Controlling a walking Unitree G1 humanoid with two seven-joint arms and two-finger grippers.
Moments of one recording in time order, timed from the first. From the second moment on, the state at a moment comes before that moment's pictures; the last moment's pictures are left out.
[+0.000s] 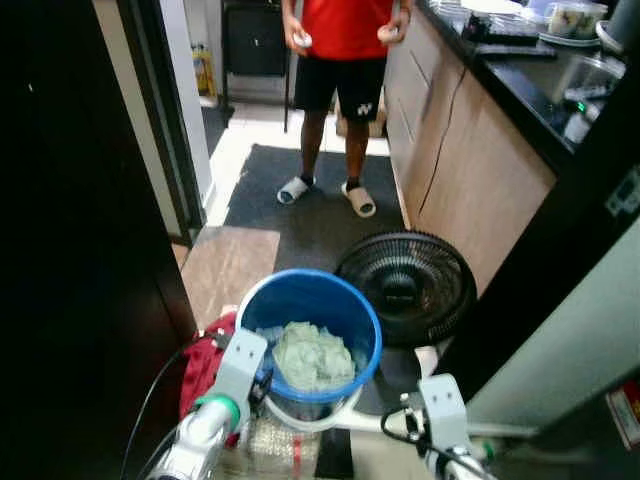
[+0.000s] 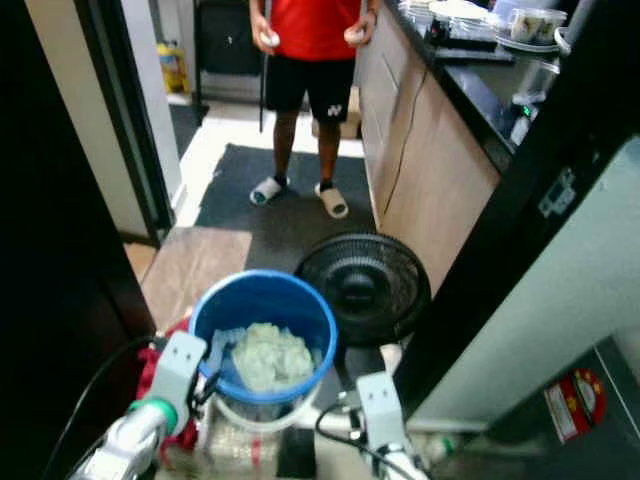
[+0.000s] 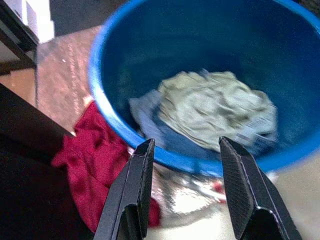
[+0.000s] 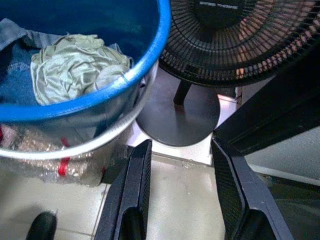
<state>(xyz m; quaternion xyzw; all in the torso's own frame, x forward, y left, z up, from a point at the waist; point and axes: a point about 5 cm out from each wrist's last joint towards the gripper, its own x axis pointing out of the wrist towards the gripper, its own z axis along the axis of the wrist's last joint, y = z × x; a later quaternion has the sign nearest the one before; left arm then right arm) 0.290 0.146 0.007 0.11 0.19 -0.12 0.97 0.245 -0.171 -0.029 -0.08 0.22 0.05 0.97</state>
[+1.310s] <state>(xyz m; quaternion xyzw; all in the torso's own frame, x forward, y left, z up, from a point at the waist) 0.323 0.119 0.058 0.06 0.09 -0.15 0.98 0.282 -0.173 0.015 -0.05 0.11 0.01 0.99</state>
